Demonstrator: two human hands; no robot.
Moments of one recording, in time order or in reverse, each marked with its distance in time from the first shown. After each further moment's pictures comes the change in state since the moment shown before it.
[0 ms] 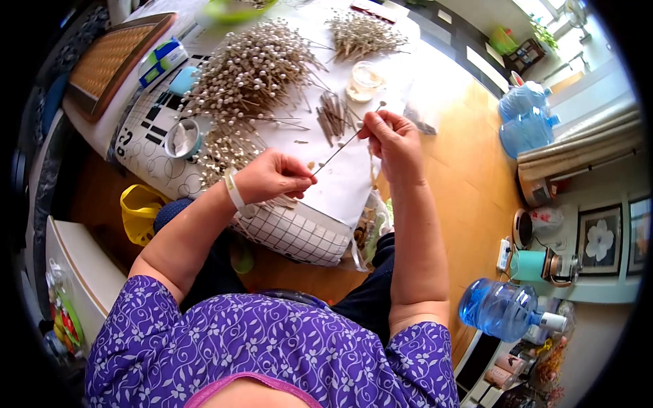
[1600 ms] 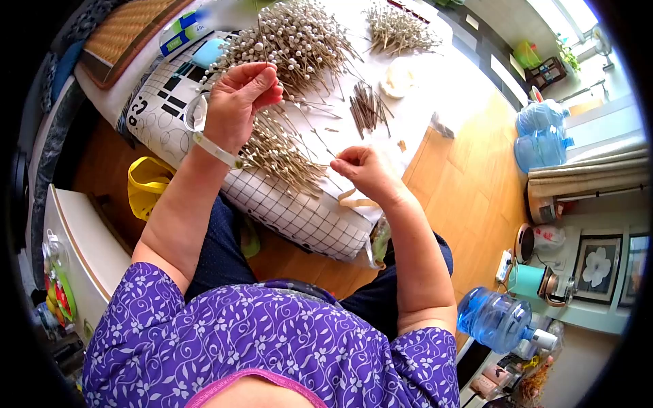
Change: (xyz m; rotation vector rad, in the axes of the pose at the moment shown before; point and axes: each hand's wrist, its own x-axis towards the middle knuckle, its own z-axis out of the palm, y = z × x) left_hand -0.024 0.037 -0.059 -0.372 0.668 0.634; right_hand -0.024 0.049 0.047 -0.777 -0.343 0.206
